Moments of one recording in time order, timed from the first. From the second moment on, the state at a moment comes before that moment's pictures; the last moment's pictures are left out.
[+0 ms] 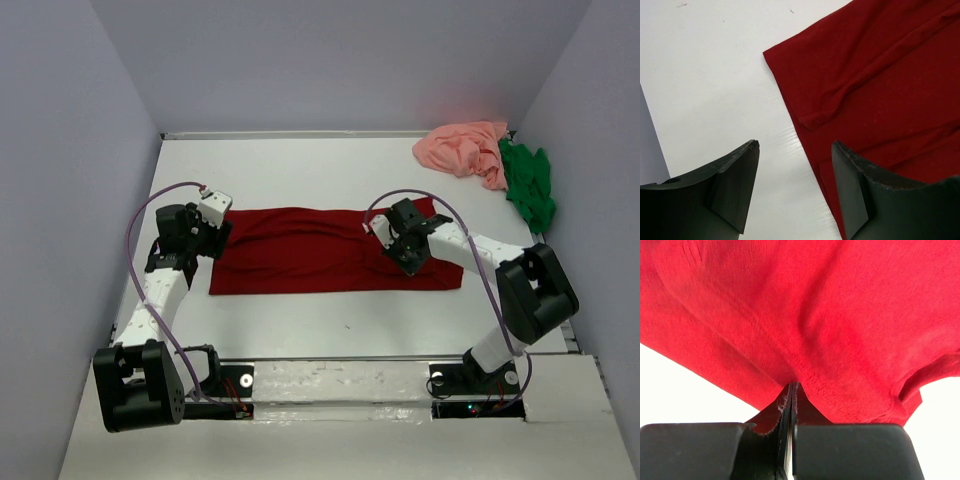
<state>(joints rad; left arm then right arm) 0.10 1.10 0.63 -0.14 0.27 0.50 0.52 1.60 0.99 -0.64 0.08 -0.36</state>
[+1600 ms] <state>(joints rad) 0.10 1.10 0.65 -0.18 0.29 0.50 0.26 2.01 1.36 -0.50 0.39 -0.37</state>
